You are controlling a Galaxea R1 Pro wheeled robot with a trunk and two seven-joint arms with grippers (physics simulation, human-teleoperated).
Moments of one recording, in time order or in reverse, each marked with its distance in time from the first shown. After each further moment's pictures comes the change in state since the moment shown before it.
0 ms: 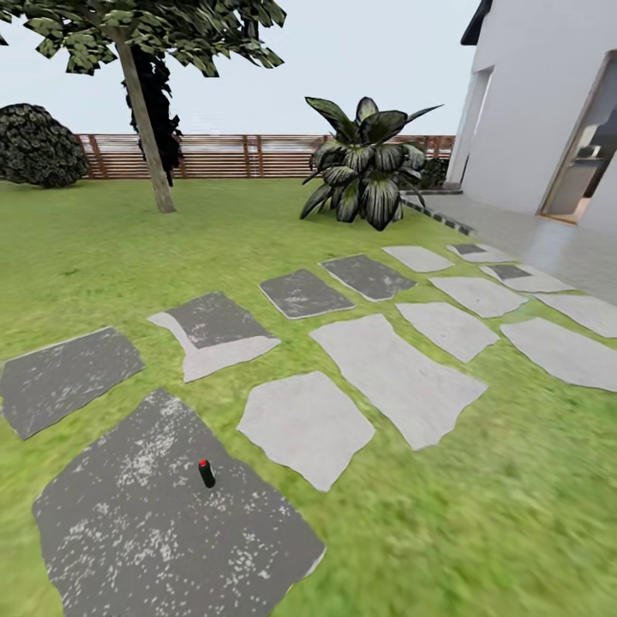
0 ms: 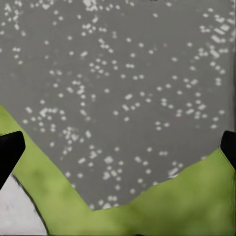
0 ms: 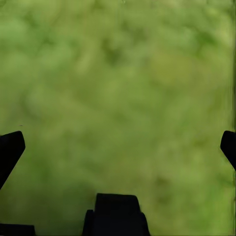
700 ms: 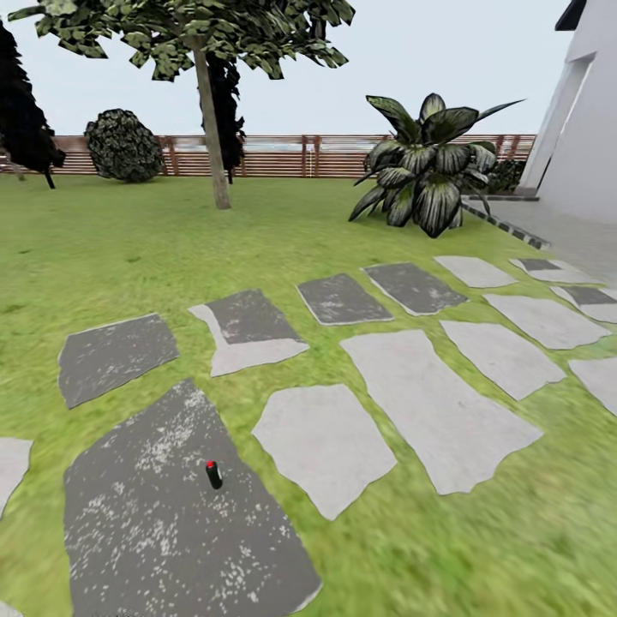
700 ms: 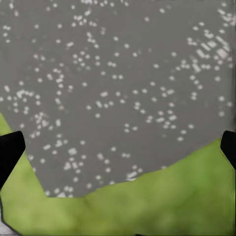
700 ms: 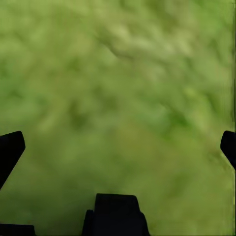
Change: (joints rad) left arm 0.000 0.000 0.000 0.000 0.000 0.000 0.000; right arm 0.000 -0.001 0.000 0.000 -0.001 0.000 0.000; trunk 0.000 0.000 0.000
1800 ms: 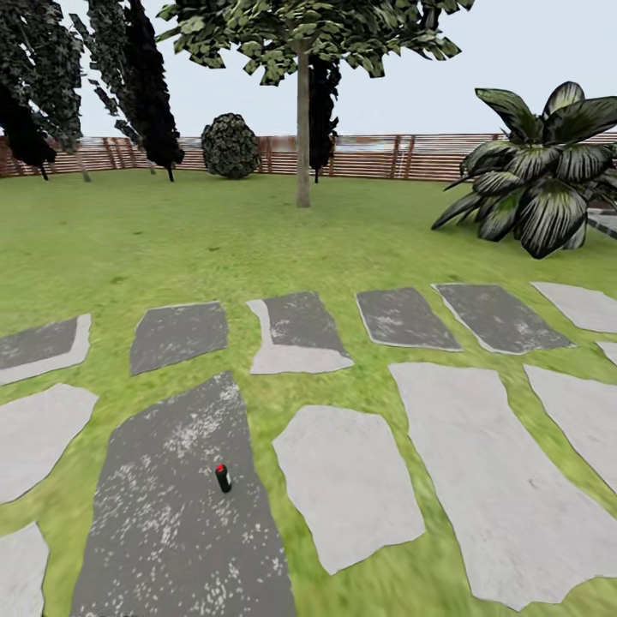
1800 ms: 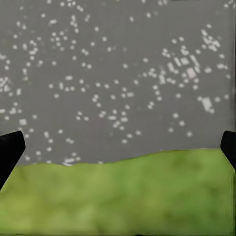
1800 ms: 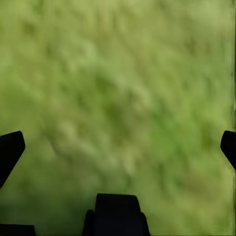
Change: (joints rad) left arm 0.000 0.000 0.000 0.000 0.000 0.000 0.000; right arm 0.000 0.001 0.000 0.000 0.001 0.000 0.000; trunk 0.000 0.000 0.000
